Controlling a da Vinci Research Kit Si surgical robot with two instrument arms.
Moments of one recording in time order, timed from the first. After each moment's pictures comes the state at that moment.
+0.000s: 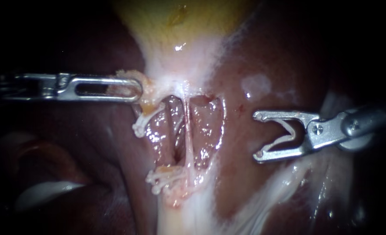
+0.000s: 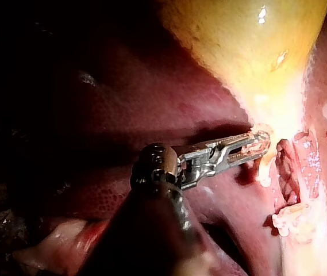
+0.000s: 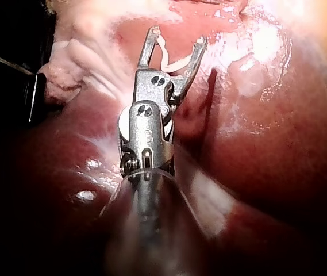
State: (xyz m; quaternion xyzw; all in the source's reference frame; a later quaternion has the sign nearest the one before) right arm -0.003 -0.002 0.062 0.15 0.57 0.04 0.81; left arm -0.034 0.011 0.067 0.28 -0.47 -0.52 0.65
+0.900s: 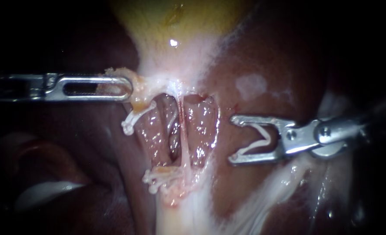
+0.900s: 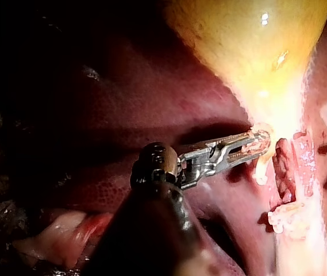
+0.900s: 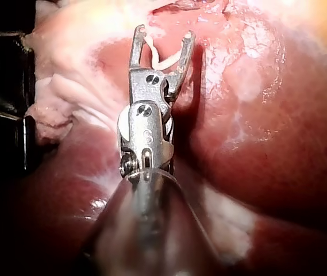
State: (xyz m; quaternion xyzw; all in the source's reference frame) right arm 0.004 -0.005 0.067 0.18 0.57 0.09 0.80; left arm -0.034 0.010 0.066 0.28 -0.48 -0.53 0.65
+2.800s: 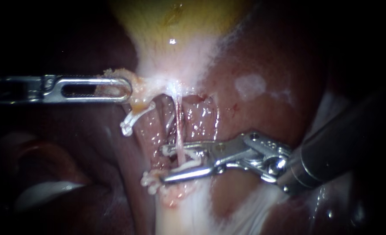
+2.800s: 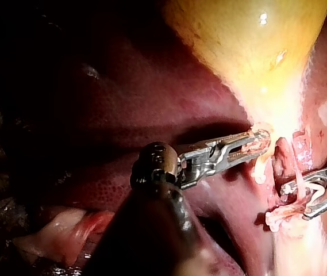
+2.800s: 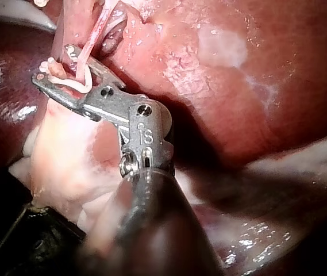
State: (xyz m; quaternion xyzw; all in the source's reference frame) right arm 0.014 -0.008 0.072 0.41 0.59 0.22 0.66; left arm -0.033 0.010 0.065 0.27 -0.48 -0.53 0.65
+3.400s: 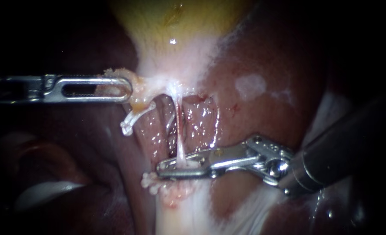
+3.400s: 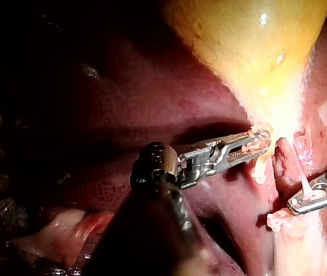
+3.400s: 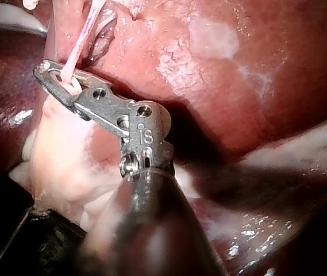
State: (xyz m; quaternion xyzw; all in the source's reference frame) right arm 0.013 -0.008 0.072 0.42 0.58 0.24 0.66; left arm -0.034 0.010 0.065 0.27 -0.48 -0.53 0.65
